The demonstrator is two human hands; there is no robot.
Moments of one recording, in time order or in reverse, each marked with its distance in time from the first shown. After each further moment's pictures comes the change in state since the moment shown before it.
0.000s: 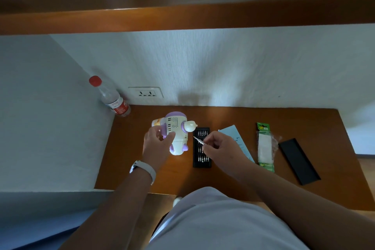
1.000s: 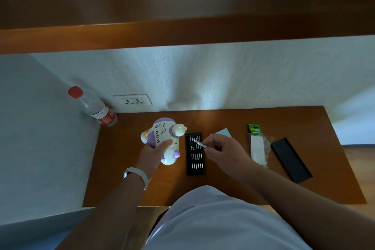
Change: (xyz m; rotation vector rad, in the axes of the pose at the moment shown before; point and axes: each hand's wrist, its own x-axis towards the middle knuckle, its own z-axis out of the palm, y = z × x) left_hand 0.036 -0.022 0.017 -0.229 -0.251 -0.146; right_hand 0.004 -0.004 -0.027 0.038 -0.009 0.006
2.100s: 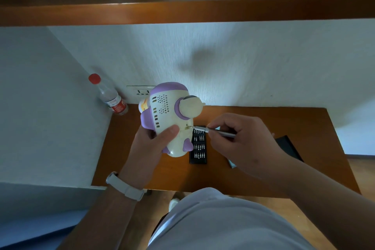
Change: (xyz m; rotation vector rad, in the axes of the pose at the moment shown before) left_hand -0.152 0.090 -0.014 -0.203 -0.146 0.502; right_hand -0.083 -0.087 -0.037 -0.229 0.139 -0.427
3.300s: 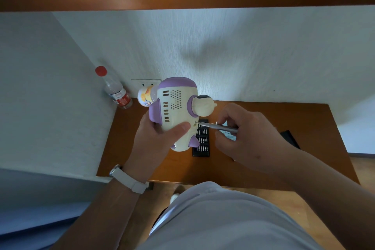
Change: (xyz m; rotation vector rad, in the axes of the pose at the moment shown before) left_hand -0.013 0.004 -0.003 0.246 0.120 -0.037; right_hand -0.011 -0.014 0.000 -0.187 -0.125 0.054
